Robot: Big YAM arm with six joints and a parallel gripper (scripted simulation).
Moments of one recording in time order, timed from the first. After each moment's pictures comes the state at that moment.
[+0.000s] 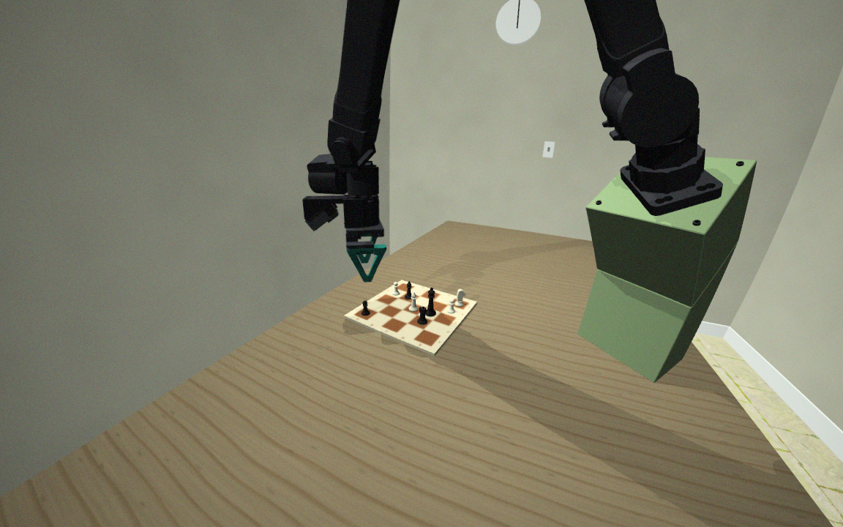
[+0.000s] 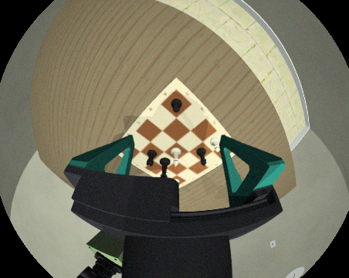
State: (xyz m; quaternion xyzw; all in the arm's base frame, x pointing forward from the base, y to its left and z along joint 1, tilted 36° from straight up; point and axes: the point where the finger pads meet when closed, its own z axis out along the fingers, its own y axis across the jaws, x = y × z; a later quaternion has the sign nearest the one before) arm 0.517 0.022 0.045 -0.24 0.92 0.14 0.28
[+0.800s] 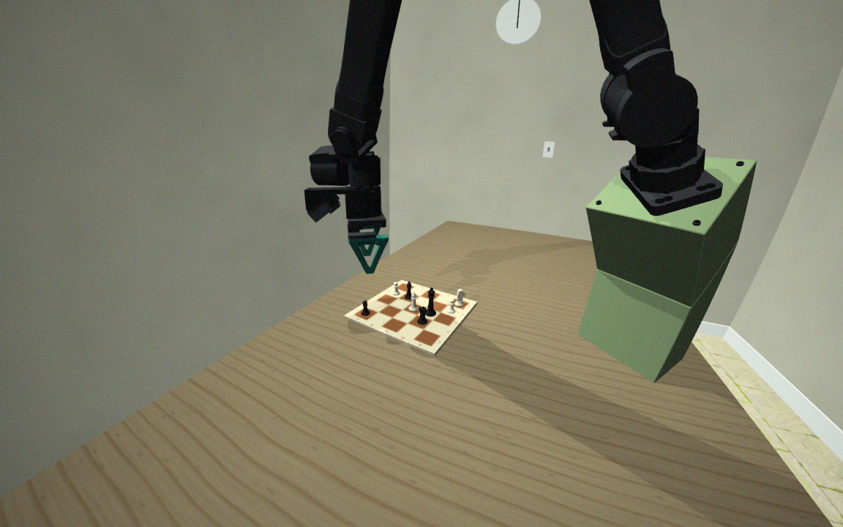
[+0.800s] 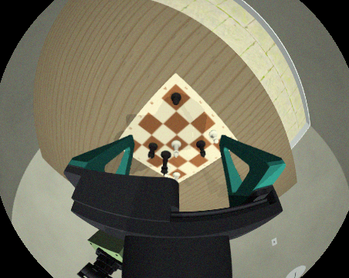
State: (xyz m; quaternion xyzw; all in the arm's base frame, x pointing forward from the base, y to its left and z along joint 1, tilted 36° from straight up) arm 0.506 0.013 0.055 -0.24 0.92 0.14 0.27
